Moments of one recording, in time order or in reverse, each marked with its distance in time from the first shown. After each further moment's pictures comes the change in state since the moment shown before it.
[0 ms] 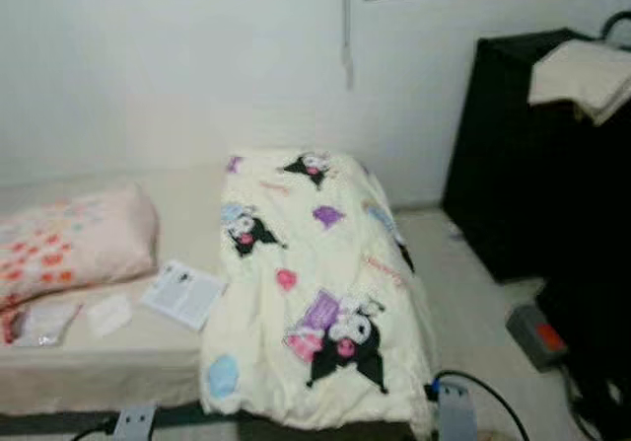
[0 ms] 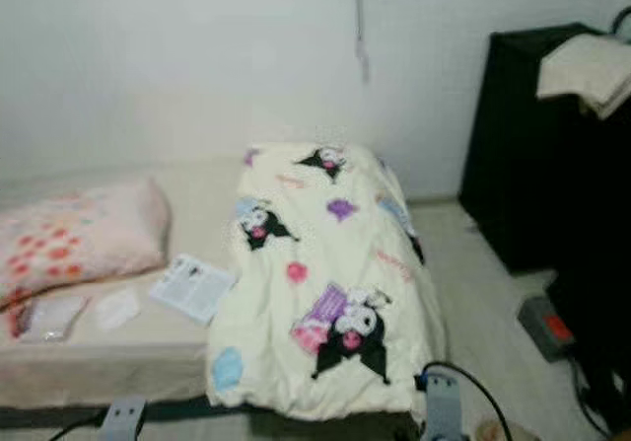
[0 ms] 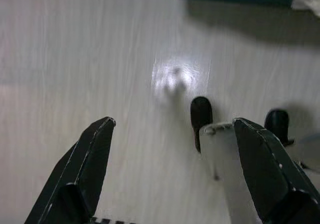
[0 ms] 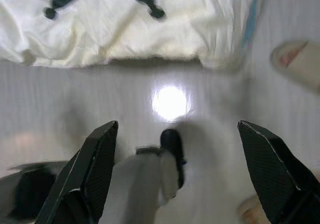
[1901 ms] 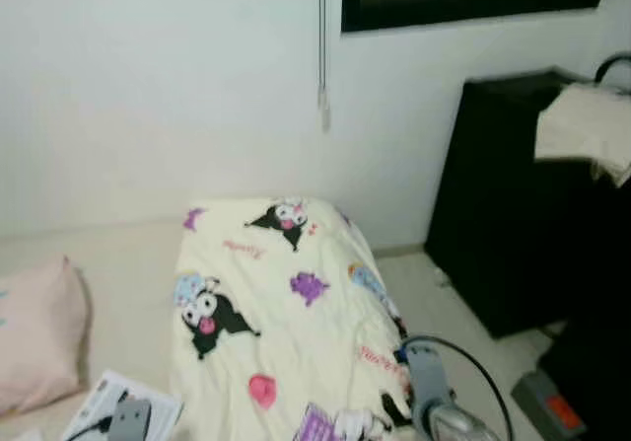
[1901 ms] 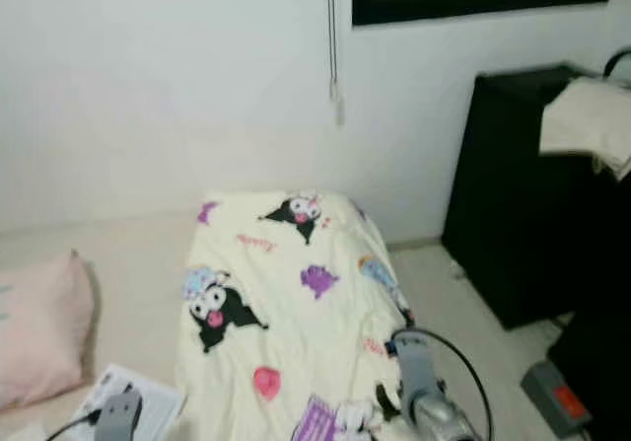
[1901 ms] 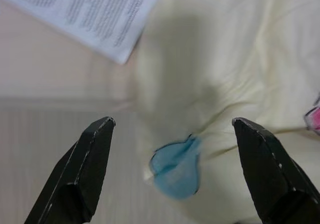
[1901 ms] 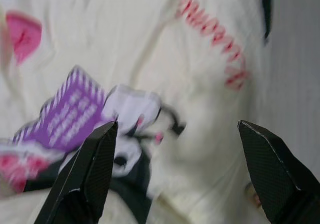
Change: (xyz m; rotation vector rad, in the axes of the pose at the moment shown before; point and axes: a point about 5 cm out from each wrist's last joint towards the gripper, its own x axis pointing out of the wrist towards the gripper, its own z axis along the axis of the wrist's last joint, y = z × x) left arm -0.002 0.001 -0.009 -0.066 0.008 -0.005; right arm 0.005 0.034 0.040 -0.275 -0.103 0.092
